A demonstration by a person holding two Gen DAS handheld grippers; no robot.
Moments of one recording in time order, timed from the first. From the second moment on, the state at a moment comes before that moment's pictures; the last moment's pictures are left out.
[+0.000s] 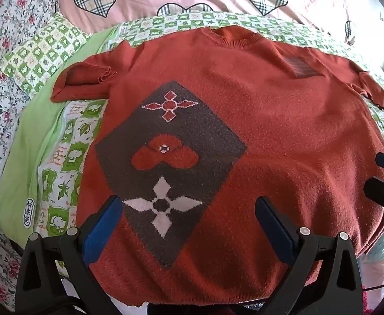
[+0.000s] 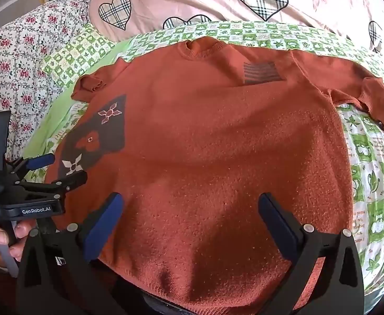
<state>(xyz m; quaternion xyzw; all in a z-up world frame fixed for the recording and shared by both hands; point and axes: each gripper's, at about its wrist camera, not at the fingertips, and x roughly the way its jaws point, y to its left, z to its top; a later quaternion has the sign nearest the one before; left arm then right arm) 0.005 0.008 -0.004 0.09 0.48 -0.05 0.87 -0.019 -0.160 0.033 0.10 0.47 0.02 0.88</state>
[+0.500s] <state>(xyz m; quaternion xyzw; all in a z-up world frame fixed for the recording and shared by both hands) 0.017 0.006 -0.011 0.08 0.49 -0.06 0.87 -0.013 -0.167 0.025 0.12 0.48 0.02 0.87</state>
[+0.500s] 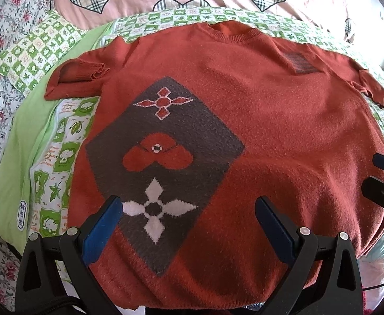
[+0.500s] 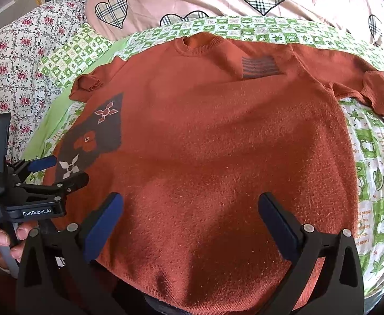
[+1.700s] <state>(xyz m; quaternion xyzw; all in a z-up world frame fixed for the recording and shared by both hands) 0.111 -0.024 0.004 0.07 0.48 -0.09 0.87 0.080 -0.430 0.025 0.10 0.47 -0.19 0.86</state>
